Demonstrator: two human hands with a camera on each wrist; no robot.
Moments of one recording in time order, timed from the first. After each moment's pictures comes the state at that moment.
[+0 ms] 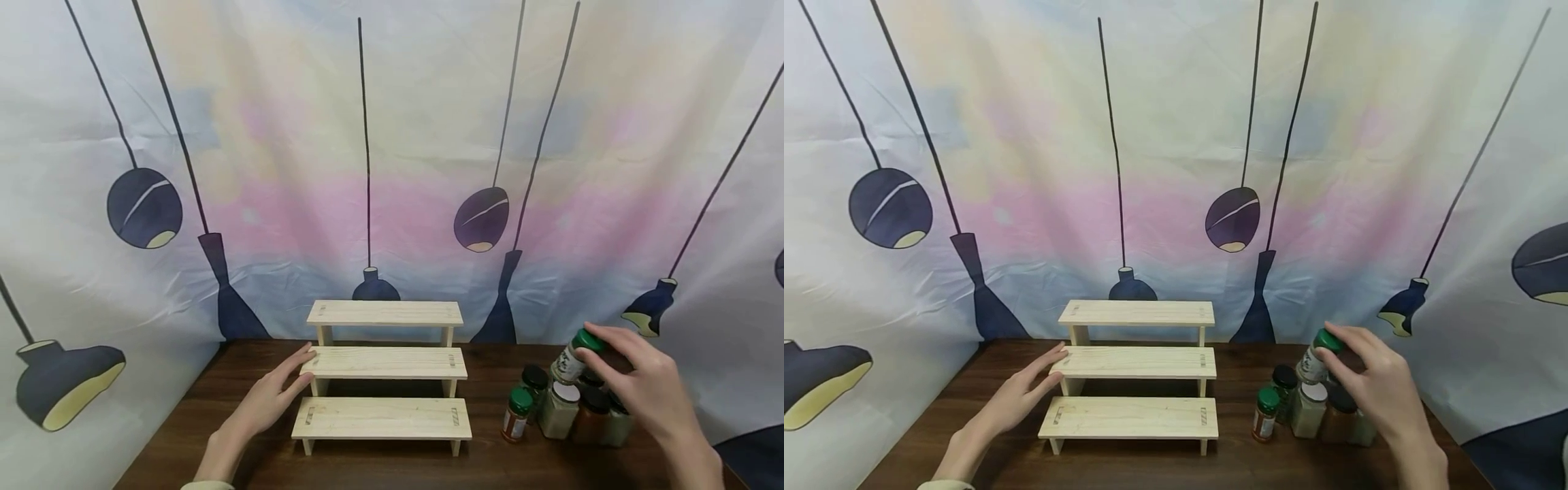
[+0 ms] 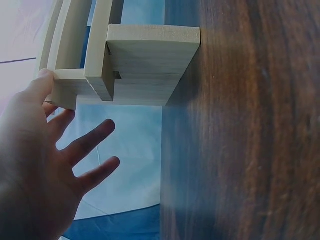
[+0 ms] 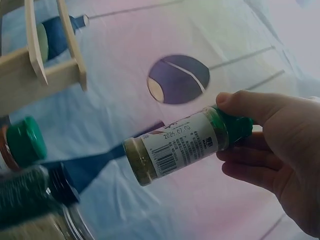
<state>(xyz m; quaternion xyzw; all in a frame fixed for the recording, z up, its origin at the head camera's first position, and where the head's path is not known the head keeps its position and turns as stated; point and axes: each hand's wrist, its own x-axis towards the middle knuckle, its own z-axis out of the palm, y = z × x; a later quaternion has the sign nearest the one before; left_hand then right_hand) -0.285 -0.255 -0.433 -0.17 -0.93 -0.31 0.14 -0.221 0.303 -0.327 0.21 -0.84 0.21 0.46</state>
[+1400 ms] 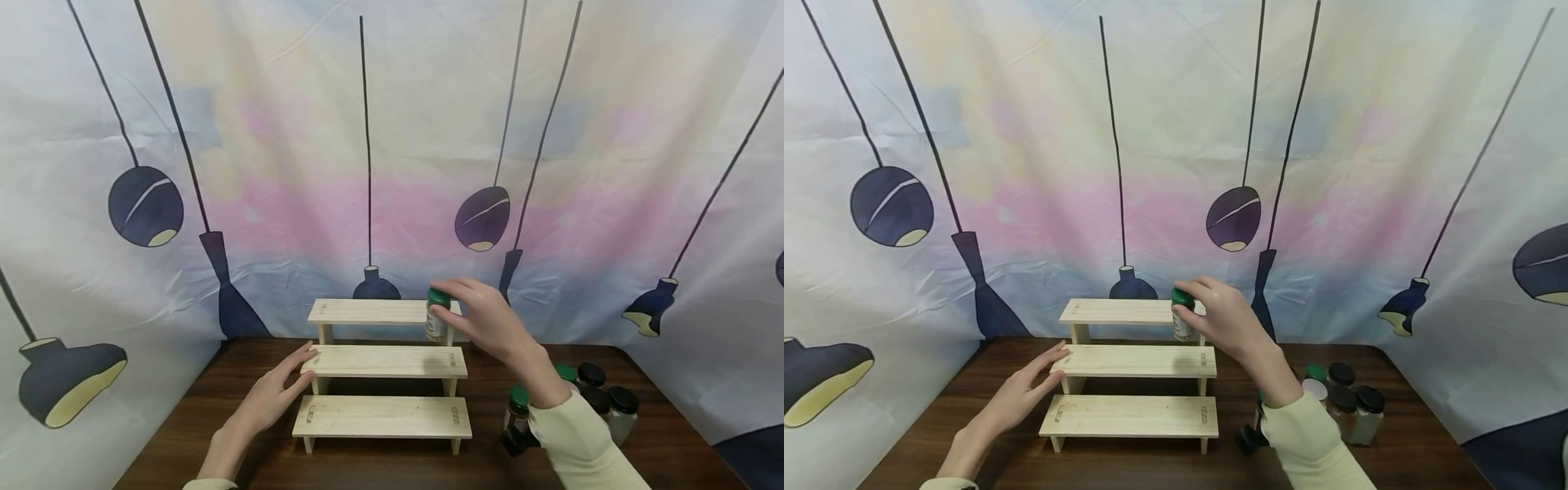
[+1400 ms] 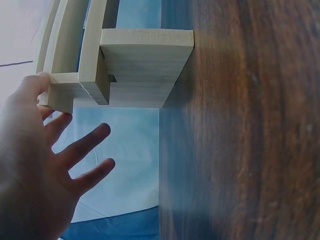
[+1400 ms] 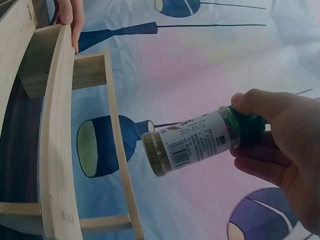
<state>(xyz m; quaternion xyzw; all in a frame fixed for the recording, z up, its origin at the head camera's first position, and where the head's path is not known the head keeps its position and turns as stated) -0.284 -0.252 -0.433 -0.16 -0.93 -0.30 0.16 -0.293 0.140 -0.274 0.42 -0.81 0.21 0.36</state>
